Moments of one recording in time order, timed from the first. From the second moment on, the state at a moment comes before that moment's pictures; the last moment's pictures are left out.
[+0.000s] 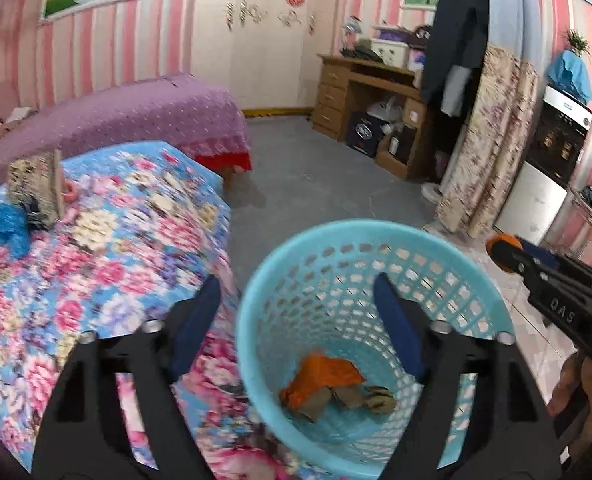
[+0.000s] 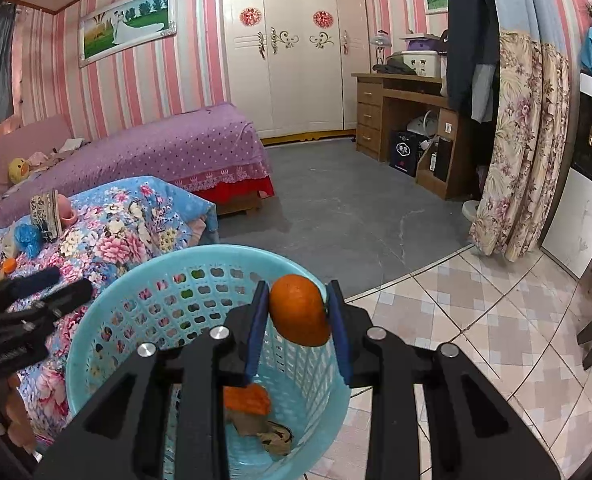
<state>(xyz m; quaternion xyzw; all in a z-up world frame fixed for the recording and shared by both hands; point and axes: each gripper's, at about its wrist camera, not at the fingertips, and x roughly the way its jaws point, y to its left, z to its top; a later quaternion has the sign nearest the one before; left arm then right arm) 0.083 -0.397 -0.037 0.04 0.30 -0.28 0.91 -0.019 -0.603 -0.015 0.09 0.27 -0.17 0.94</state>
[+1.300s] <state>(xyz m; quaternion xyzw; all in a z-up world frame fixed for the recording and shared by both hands) 0.120 -0.175 0.013 0.01 0.26 -0.13 0.96 0.055 -0.467 0.021 0.07 0.24 -0.17 0.95</state>
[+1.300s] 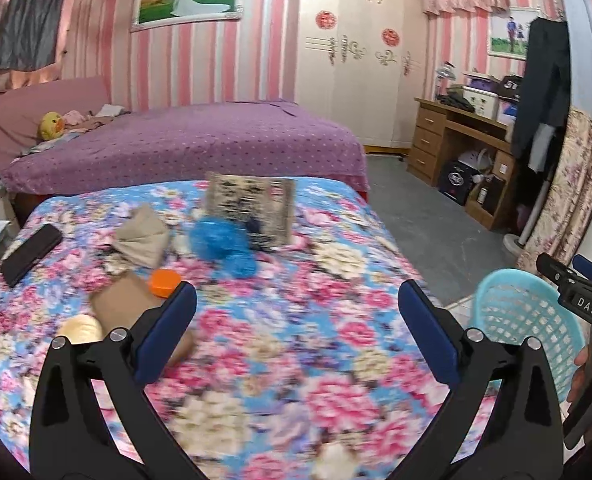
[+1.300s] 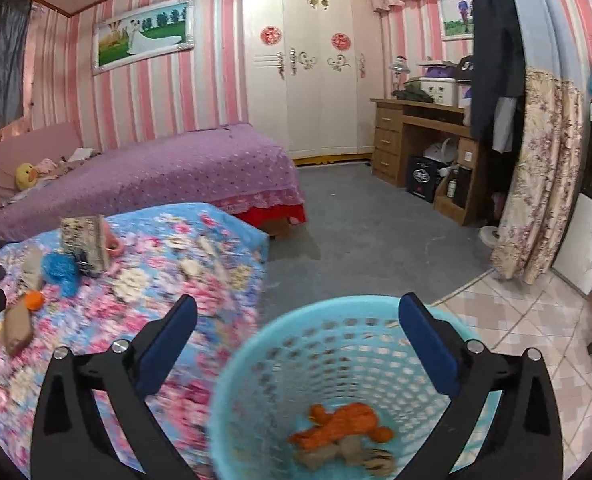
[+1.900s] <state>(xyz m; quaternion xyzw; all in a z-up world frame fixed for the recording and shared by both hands) 0.148 -0.031 -0.021 0.00 0.29 -0.03 0.96 0.113 -0.345 0.001 0.02 0.26 -0.10 0.96</state>
